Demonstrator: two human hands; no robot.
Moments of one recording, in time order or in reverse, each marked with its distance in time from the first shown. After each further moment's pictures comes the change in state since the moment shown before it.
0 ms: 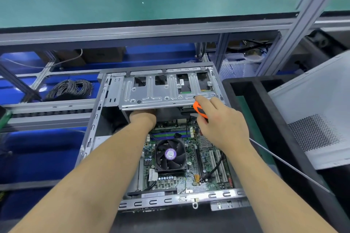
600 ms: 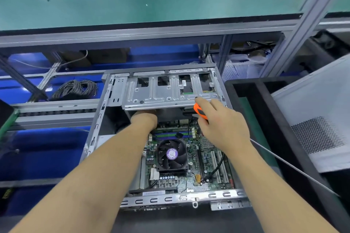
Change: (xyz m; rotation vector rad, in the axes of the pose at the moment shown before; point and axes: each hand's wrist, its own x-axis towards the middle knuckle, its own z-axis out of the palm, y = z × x) left_hand -0.004 -0.005 0.000 0.077 -0.070 0.052; right_hand 0.000 0.000 0.000 -0.027 0.009 -0.033
